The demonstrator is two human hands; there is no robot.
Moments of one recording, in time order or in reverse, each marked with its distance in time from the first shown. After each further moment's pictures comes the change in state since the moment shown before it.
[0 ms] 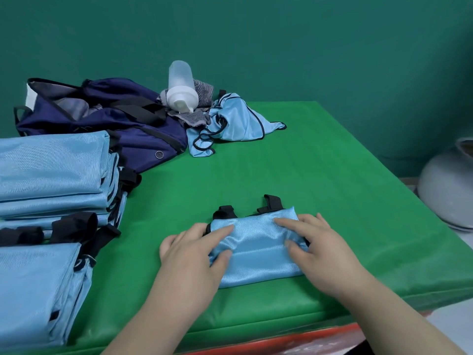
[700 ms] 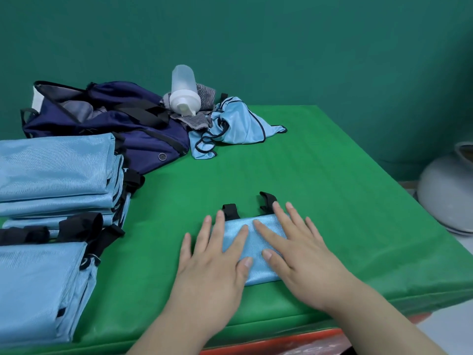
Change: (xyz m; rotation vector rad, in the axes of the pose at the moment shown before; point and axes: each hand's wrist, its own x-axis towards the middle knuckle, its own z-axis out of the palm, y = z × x) left_hand -0.003 0.003 0.027 0.420 -0.123 0.133; right_hand -0.003 -0.020 0.008 -0.443 -0.256 -0.102
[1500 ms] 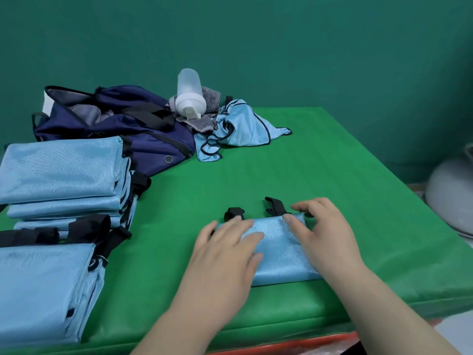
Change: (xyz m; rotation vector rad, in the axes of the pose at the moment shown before) left_hand 0.007 0.000 -0.013 -0.183 0.275 0.207; right_hand 0.028 0.019 -0.006 0.357 0.563 0.243
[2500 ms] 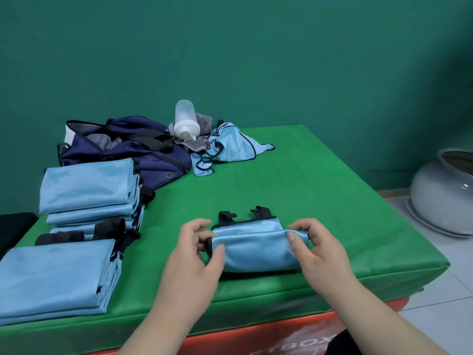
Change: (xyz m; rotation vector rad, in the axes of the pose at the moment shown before) left_hand -0.041 0.034 -0.049 -0.612 0.227 -0.453; right_hand -0.069 0.004 -0.044 0.377 0.033 -0.027
